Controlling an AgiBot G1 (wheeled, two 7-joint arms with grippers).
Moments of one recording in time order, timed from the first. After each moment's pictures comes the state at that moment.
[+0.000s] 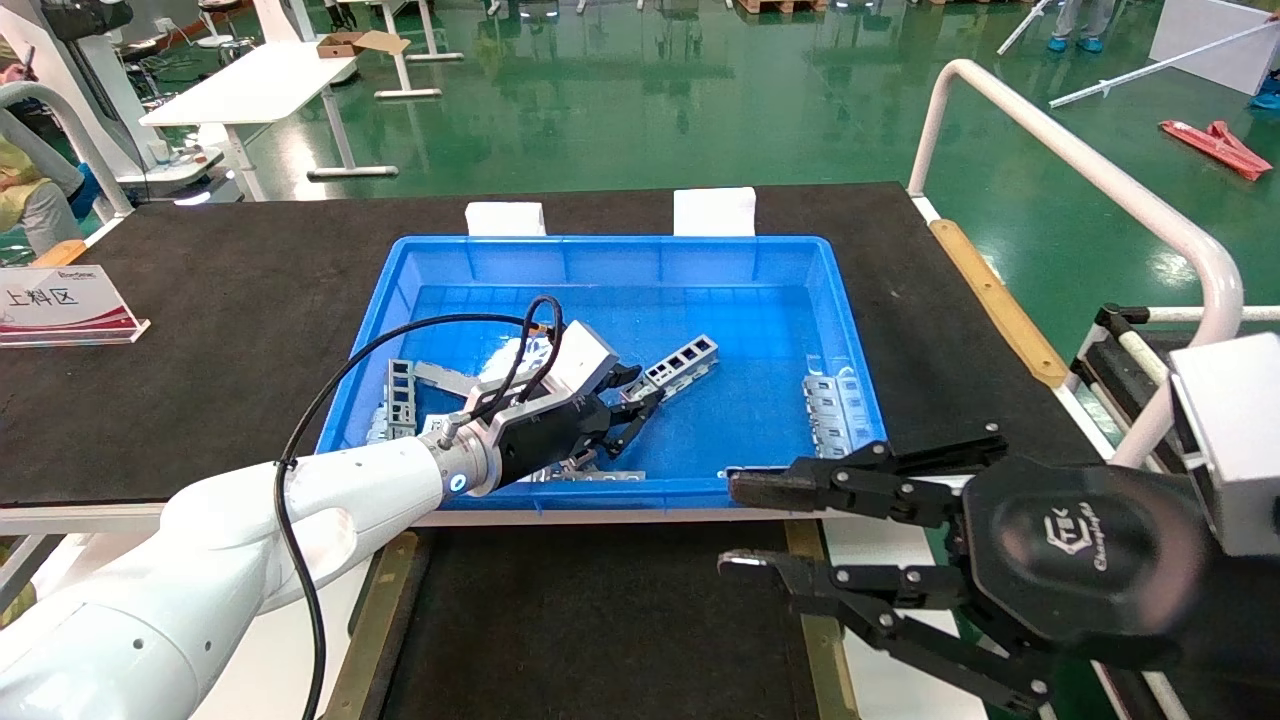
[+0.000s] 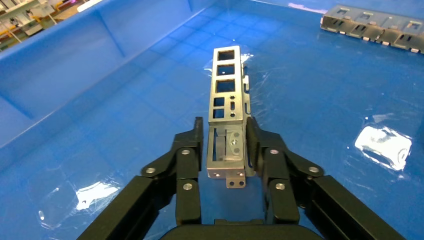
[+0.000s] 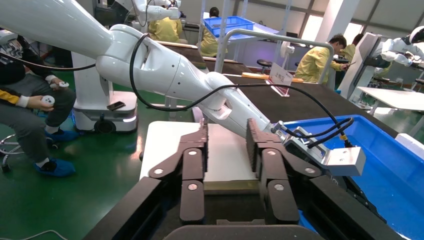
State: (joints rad) left arm -1.43 1.36 0.85 -0.29 0.85 0.63 0.38; right arm 1.10 -0.57 -0.38 1.27 -0.66 -1.46 0.13
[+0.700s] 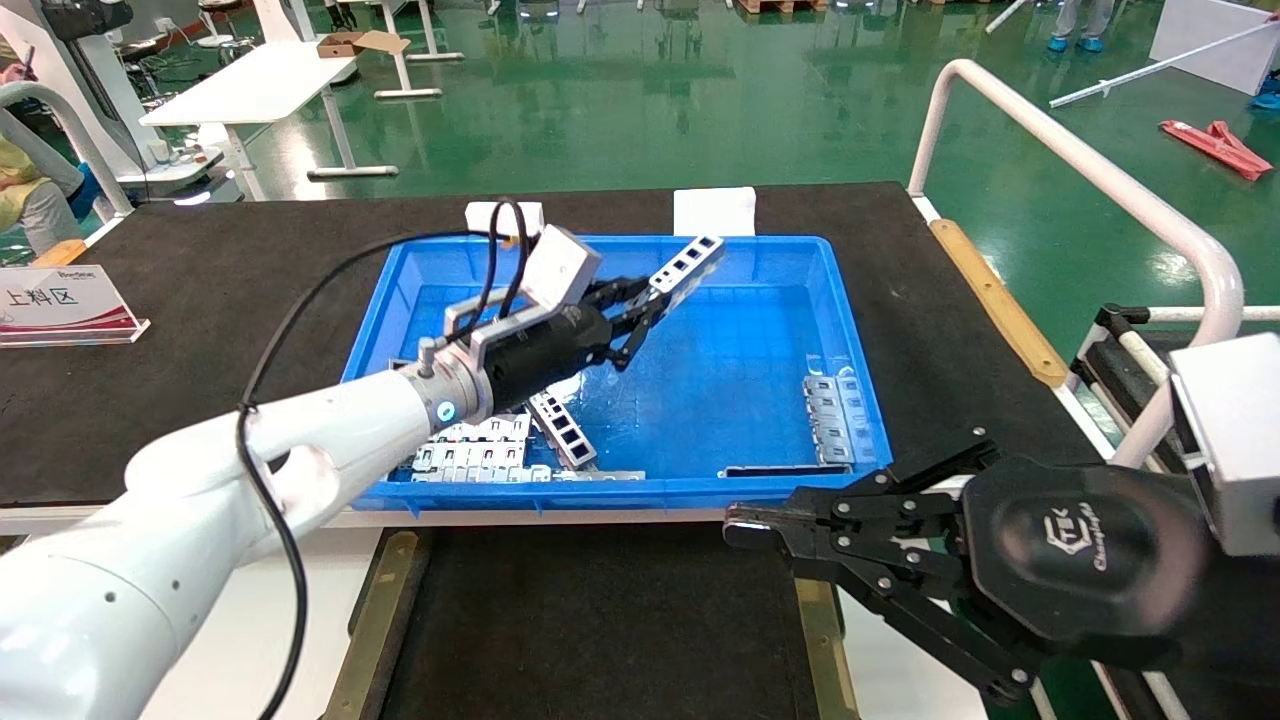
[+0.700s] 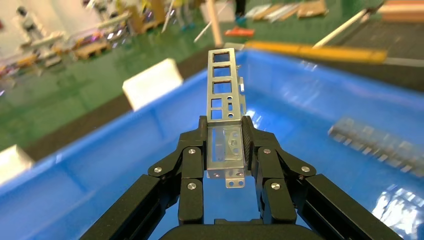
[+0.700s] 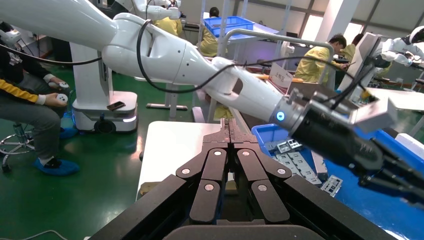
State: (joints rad) left arm -1.49 1.33 0.84 -0.30 0.65 0.76 0.43; right arm 1.10 -0.57 -0.38 1.27 -0.66 -1.46 0.13
